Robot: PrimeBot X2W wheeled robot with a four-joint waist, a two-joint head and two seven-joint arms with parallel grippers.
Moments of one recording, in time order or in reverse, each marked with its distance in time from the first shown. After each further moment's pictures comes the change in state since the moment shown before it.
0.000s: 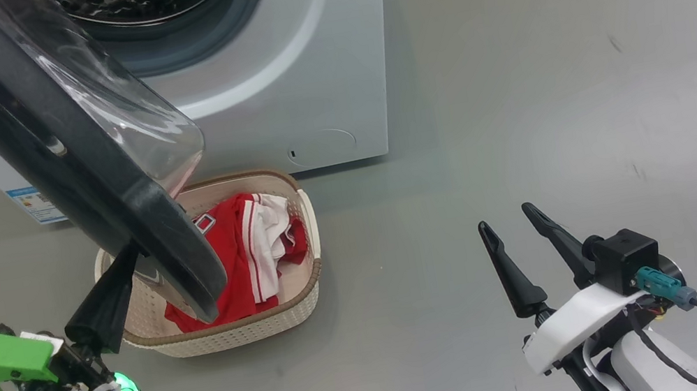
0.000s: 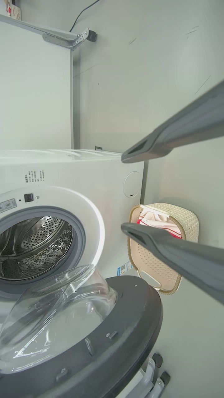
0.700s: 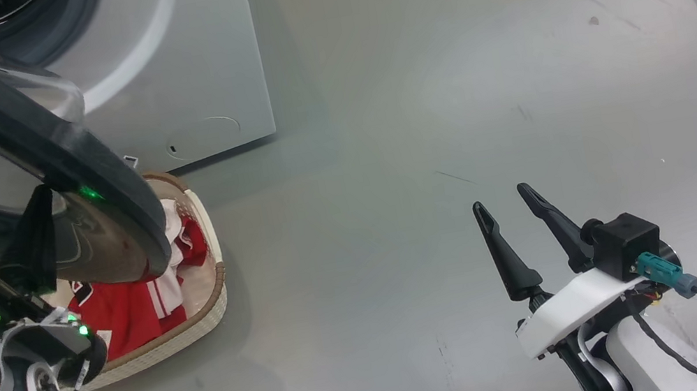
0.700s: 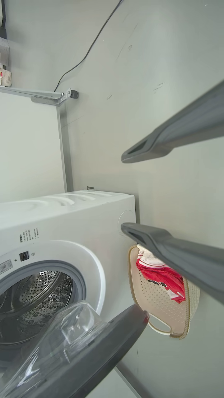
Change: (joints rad) left arm -0.164 -0.006 0.057 0.078 0.015 0.007 -0.191; right arm -0.023 0.013 -0.012 -0.027 0.000 0.000 0.000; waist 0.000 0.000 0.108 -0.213
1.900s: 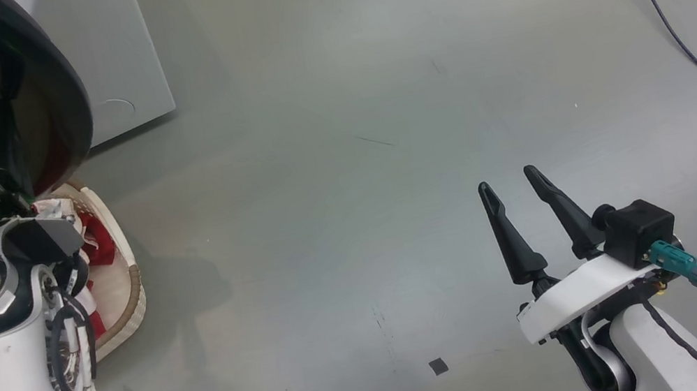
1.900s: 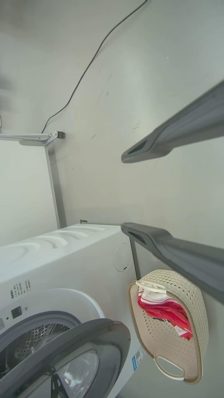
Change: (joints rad) left arm -0.276 -0.009 -0.052 0.199 0.096 0.000 -0.216; right arm -0.006 0.017 -0.036 -0.034 0.015 -0.001 0.000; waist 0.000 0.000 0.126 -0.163
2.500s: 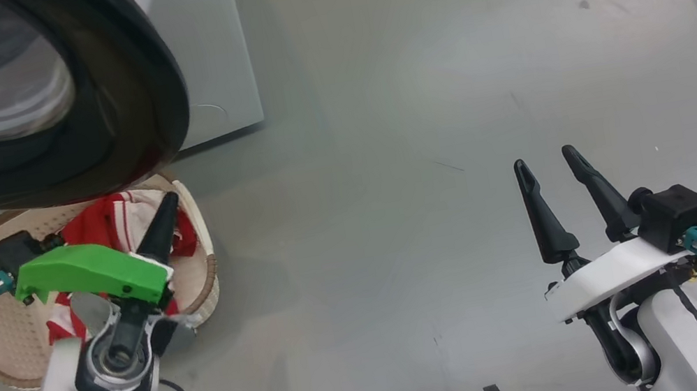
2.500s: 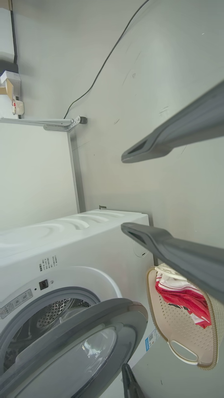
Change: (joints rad) left arm 0.149 0.039 -0.309 0.083 0.253 -0.157 0.103; right arm -0.003 -0.016 -0.076 -0.007 -0.015 0.000 -0.007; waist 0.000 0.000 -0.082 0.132
